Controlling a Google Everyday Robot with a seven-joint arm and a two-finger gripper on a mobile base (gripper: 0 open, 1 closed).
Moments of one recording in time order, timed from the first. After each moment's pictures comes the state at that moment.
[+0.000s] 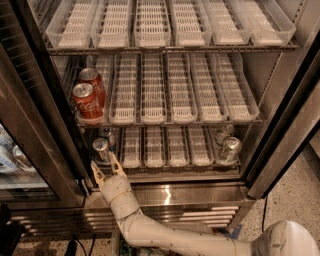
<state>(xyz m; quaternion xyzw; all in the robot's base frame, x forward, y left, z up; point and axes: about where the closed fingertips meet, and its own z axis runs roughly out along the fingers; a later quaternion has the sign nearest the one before) 0.595 0.179 0.614 -0.20 0.60 0.13 0.76</state>
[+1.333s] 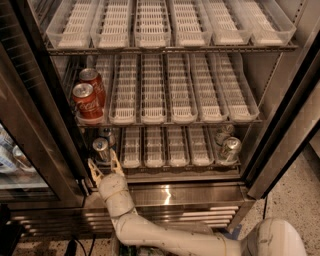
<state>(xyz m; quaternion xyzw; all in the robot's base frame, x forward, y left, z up) 0.609 0.183 0.613 -0.18 0.59 0.11 0.78</state>
